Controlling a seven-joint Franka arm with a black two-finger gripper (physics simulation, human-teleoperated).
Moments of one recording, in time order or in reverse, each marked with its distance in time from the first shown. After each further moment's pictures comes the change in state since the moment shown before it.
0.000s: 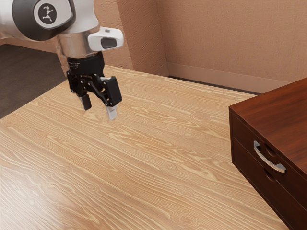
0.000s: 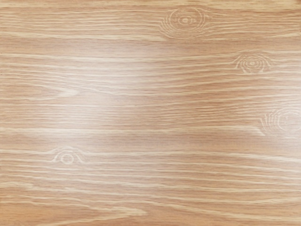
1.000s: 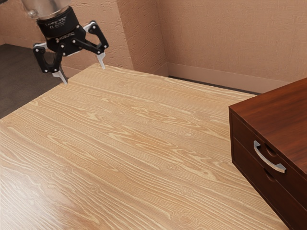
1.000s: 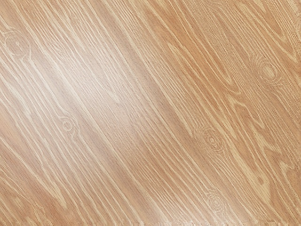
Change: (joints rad) arm 0.211 0.027 -0.171 0.249 -0.043 -0.025 -0.932
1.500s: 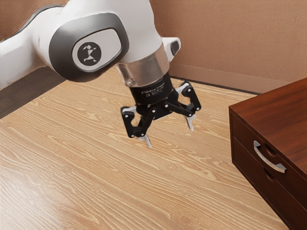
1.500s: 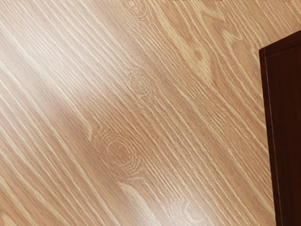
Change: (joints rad) arm -0.246 -0.099 -0.115 -0.462 -0.011 0.390 -0.323
